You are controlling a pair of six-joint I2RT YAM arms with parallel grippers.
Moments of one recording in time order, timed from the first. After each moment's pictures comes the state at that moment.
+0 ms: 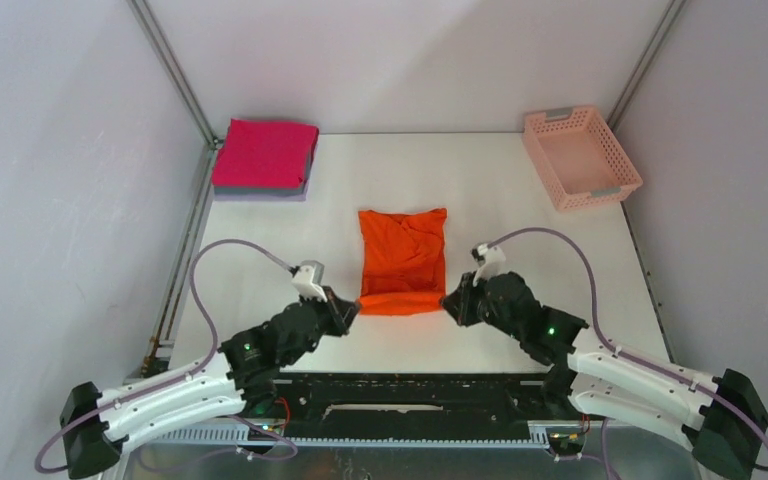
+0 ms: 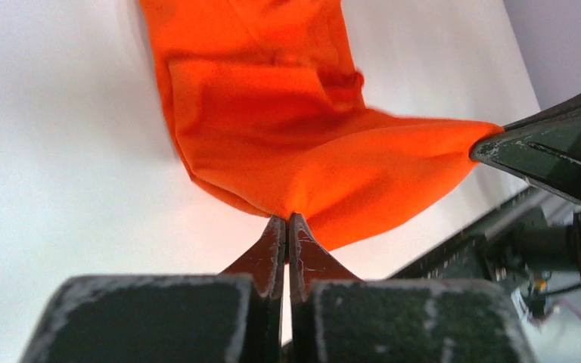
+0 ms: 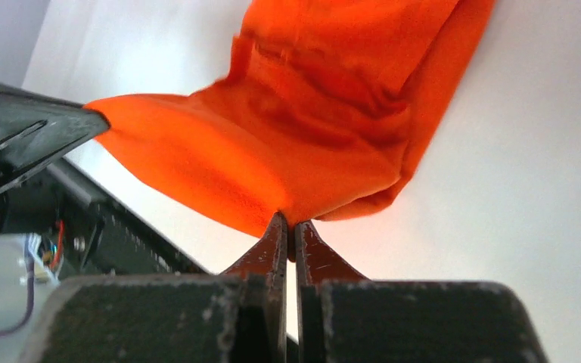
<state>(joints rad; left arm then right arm) -1.07 0.54 0.24 -0.12 -0.42 -0.80 0.95 0.80 0.41 -0.12 0.13 0.66</state>
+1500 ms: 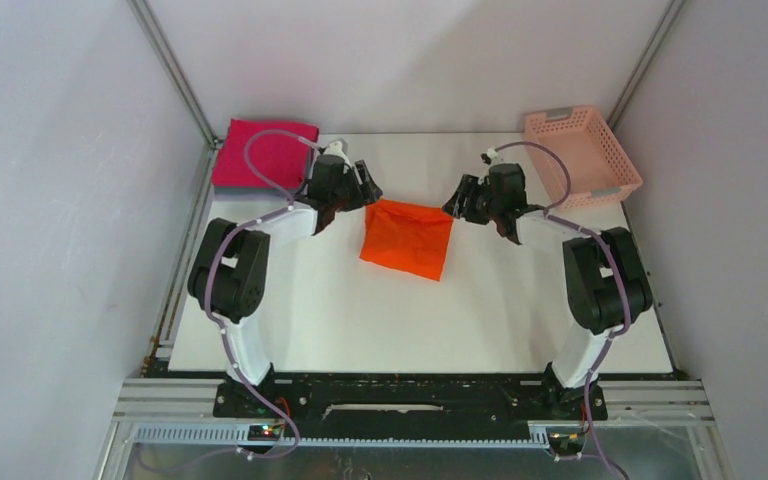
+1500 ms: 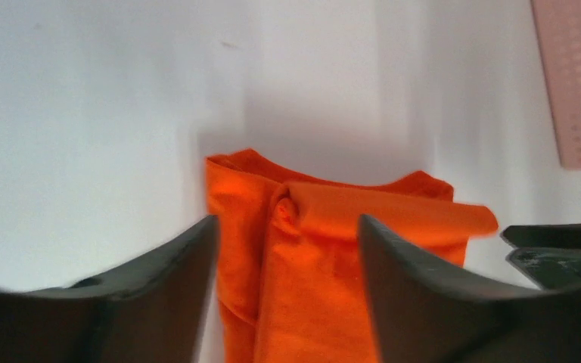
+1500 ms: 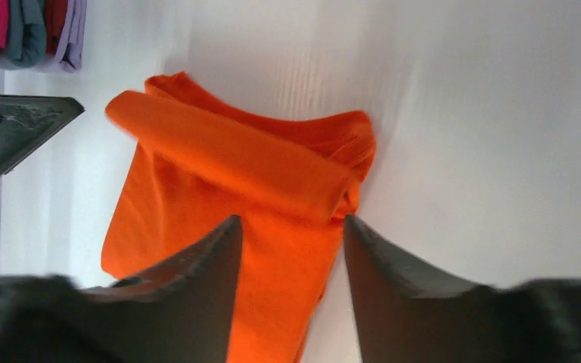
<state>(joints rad) -0.37 1.86 1.18 0.14 0.08 -0.57 0.29 1.77 1.03 0.15 -0.29 0.54</state>
